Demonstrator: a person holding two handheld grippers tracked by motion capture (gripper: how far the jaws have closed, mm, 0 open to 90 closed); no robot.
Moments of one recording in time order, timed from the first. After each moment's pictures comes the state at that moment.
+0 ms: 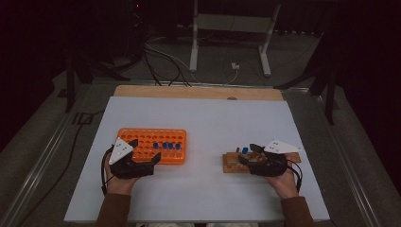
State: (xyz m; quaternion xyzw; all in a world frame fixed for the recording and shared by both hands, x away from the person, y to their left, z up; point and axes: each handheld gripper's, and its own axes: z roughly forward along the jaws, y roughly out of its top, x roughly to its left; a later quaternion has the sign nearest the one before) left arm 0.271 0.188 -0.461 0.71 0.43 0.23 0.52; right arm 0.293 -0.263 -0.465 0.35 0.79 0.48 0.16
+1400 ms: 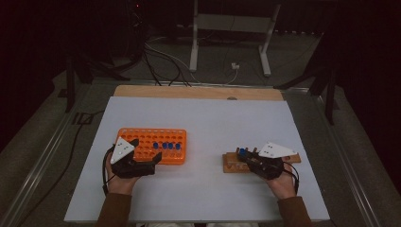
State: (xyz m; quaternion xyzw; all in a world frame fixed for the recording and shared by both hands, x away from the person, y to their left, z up) left arm 0.273 0.185 -0.462 0.71 0.43 0.23 0.51; right arm 0.286 -0.250 -0.463 0.31 0.81 0.47 0.18
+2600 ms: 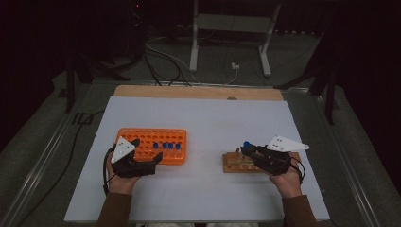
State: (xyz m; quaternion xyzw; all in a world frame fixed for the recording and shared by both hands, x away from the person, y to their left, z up) left arm 0.275 0.184 -0.462 0.71 0.43 0.22 0.51; right arm 0.282 -0.255 -0.424 0.32 0.78 0.50 0.18
